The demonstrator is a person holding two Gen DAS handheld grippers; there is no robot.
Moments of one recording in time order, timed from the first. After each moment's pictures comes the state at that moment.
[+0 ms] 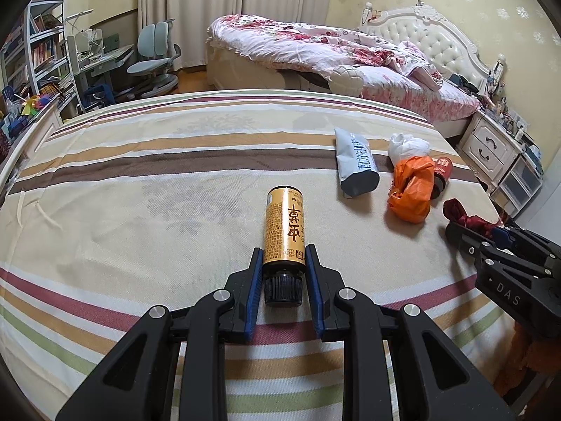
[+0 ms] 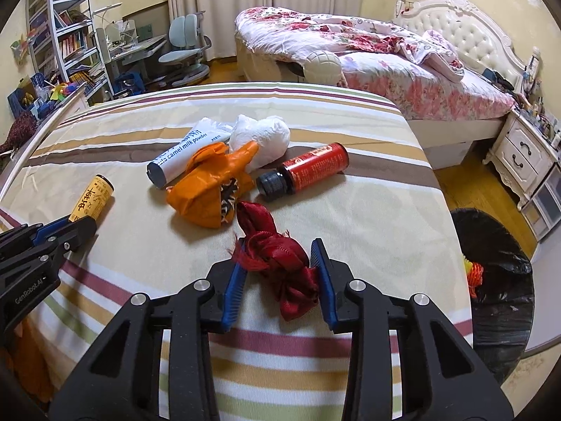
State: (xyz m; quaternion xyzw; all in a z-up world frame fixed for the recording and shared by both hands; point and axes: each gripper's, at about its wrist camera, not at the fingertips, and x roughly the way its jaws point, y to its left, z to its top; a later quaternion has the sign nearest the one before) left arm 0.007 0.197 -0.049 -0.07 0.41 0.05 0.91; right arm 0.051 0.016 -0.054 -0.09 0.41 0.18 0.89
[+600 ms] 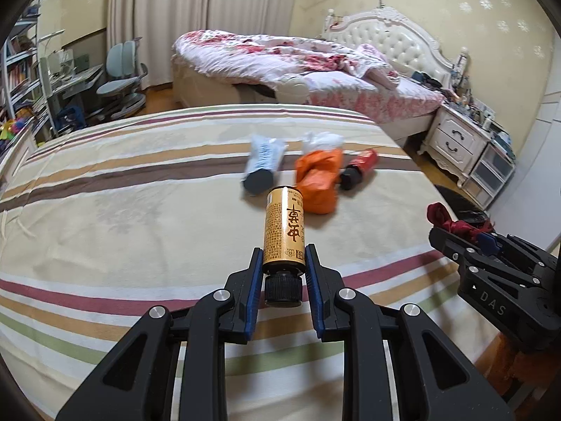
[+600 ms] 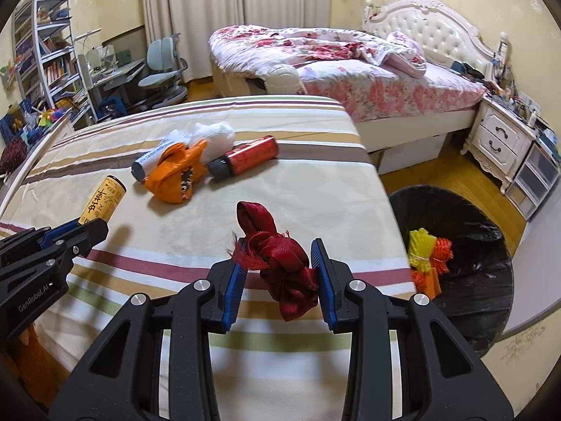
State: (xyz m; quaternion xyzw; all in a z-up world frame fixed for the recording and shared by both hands) left arm -0.007 0.135 -0.032 -0.06 0.38 -0.02 0.92; right arm 0.017 -0.046 -0.039 -0.05 0.38 0.14 0.91
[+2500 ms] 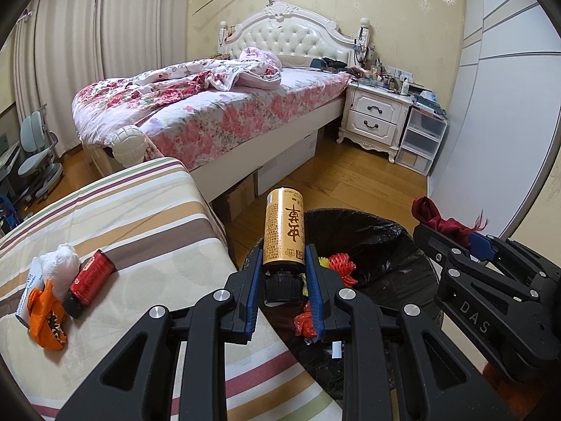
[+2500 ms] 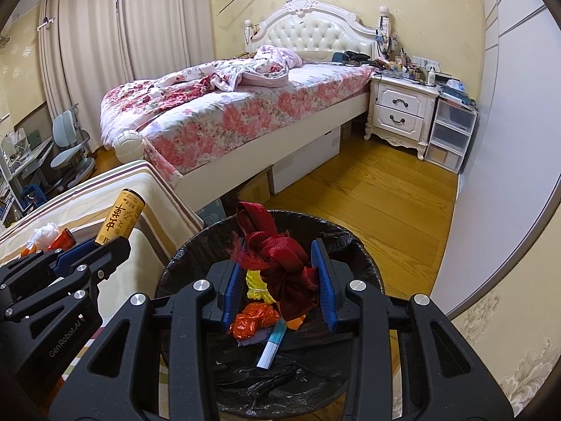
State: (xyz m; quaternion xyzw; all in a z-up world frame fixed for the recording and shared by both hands) left arm 0.081 -0.088 -0.025 0.04 0.35 -0.17 0.92; right arm 0.065 -0.246 -0.028 0.04 0.33 -0.05 0.94
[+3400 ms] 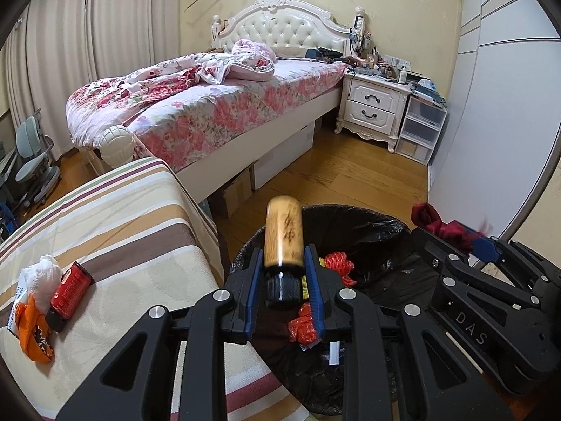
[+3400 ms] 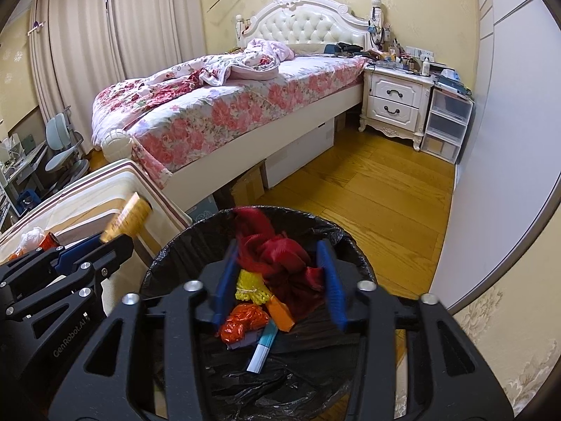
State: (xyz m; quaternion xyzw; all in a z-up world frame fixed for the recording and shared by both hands) left arm 0.098 -0.110 -0.034 0.05 0.36 -0.17 0.91; right arm 0.076 -0.264 -0.038 0.06 0.33 -0.06 0.94
